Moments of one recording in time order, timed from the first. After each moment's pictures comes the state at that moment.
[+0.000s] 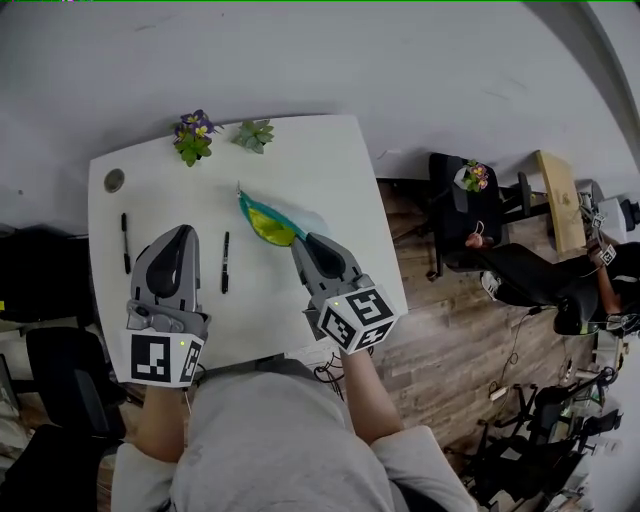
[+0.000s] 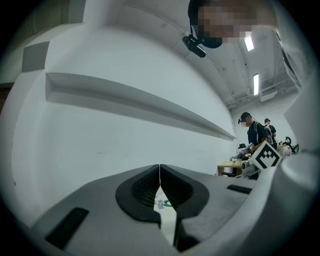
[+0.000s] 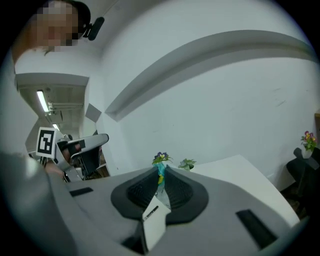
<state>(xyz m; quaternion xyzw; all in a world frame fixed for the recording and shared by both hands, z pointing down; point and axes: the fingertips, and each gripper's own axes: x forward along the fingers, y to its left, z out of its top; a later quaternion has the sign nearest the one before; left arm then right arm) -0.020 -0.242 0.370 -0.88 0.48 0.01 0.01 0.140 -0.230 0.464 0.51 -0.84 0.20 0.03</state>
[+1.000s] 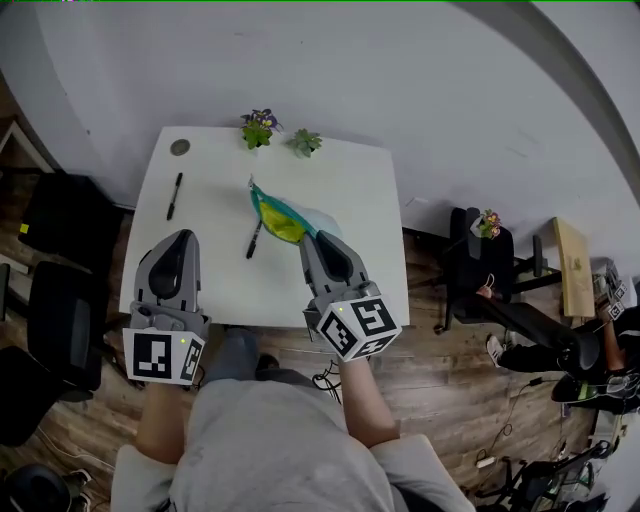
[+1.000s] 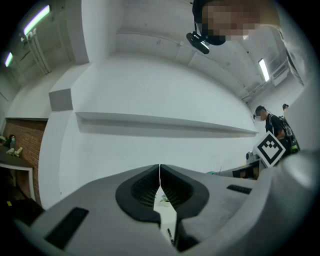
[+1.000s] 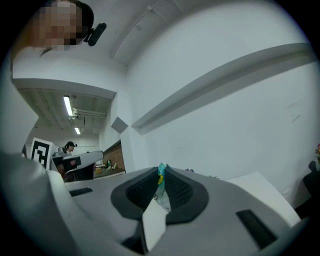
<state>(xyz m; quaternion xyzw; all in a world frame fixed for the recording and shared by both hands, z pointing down) -0.072 -0.085 0.323 -0.80 0.60 0.03 0.06 0.101 -0.129 0.379 0.44 -0.89 0.12 -0.04</state>
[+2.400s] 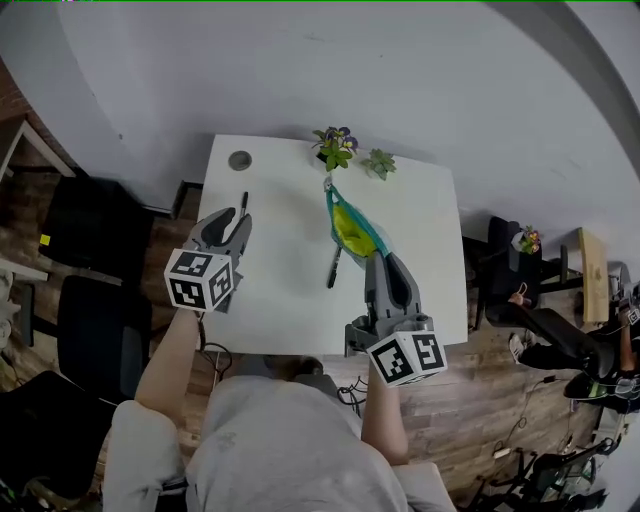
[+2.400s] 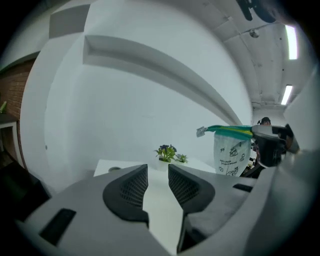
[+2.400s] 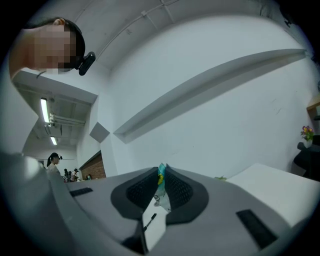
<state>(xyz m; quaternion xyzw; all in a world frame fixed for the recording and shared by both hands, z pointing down) -0.234 -0.252 0.480 -0.83 0.52 -0.08 -0.18 -0.006 -0.178 0.368 0.53 -0.83 0.14 -0.10</state>
